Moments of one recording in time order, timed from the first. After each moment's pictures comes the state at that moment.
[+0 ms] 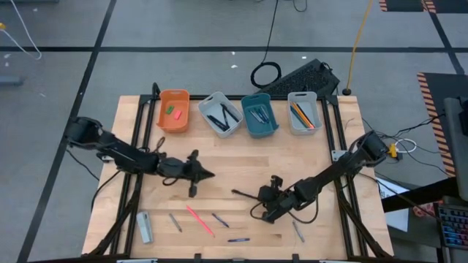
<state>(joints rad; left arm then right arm) -0.26 1.37 0.33 0.66 -0.20 -0.21 0.53 1.77 0.86 -0.12 0.39 0.73</state>
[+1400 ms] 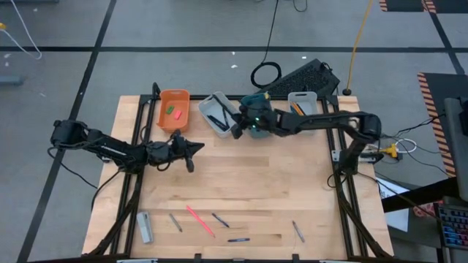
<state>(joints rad) -0.03 1.16 0.12 0.82 -0.40 -0.16 -0.26 1.72 1.13 0.11 0.23 0.35</state>
